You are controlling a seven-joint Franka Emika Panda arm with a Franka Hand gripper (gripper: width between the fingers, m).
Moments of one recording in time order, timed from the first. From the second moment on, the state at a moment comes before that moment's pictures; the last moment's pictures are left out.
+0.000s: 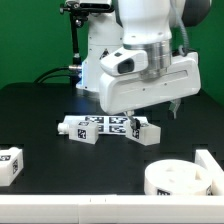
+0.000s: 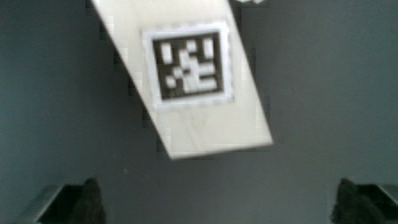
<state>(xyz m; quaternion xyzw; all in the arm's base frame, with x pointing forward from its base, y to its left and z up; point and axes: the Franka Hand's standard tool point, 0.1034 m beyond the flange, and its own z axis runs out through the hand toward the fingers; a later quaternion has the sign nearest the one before) 0.439 0.086 0.048 -0.99 -0.14 0.01 0.07</state>
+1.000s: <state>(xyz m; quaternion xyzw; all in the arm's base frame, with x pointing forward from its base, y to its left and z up) 0.409 0.099 0.036 -0.92 -0.10 0.37 0.04</state>
